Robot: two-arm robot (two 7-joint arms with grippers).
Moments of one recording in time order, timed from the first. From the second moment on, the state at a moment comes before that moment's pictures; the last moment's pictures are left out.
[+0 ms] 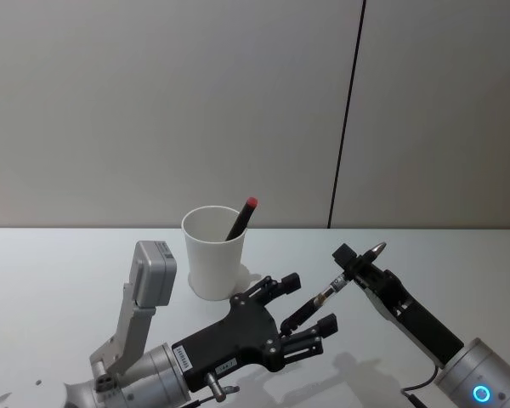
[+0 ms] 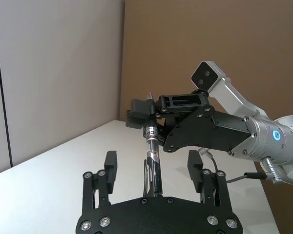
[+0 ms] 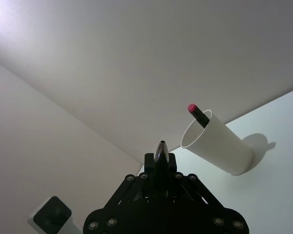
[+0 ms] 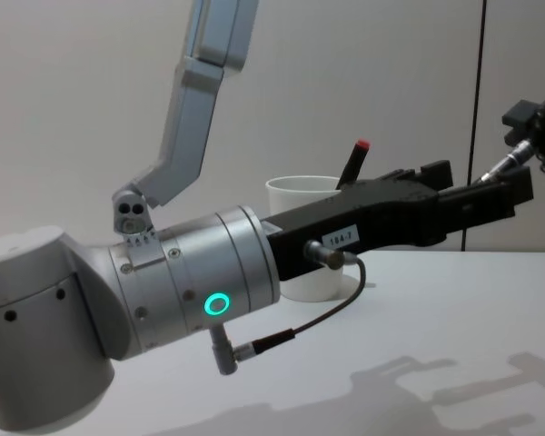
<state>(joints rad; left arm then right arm) -0.40 0.19 0.53 -1.36 -0.57 -0.09 -0.78 -0.01 0.33 -0.10 -1.80 1.31 0.37 0.27</state>
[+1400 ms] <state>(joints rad) -0.40 0.20 0.53 -1.36 -0.57 -0.09 -0.78 0.22 0.39 -0.18 -1.67 1.03 0.15 0.29</state>
